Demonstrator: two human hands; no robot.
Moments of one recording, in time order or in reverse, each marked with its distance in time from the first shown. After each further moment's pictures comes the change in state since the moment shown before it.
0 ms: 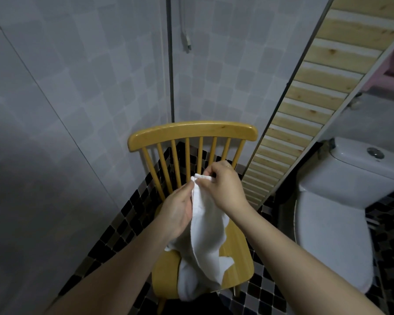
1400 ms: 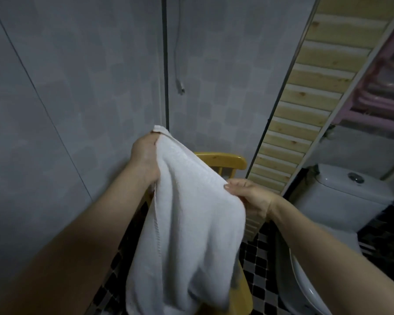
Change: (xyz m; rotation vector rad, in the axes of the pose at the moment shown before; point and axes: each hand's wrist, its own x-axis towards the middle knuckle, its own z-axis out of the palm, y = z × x) left_hand 0.017 0.168 0.048 0.013 0.386 0.314; right_hand 0.021 0.010 -0.097 0.689 -0.567 0.255
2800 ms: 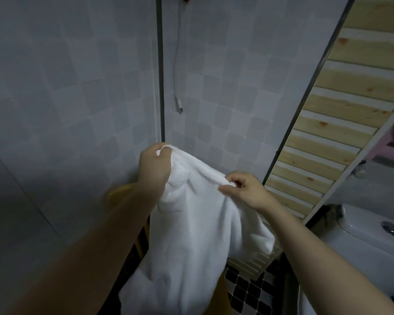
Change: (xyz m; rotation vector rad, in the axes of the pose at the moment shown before) left_hand 0.080 -0.034 0.079 0.549 0.316 0.420; right_hand 0.099 -0.044 -0.113 -0.637 0.286 -0.397
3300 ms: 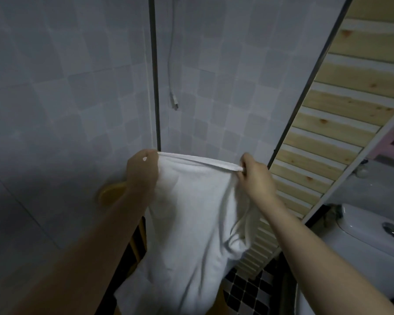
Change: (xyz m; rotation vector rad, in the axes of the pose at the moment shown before) left_hand 0.007 -0.024 0.007 0.086 0.057 -0.062; right_hand 0.015 0.016 -0.017 -0.537 0.332 0.011
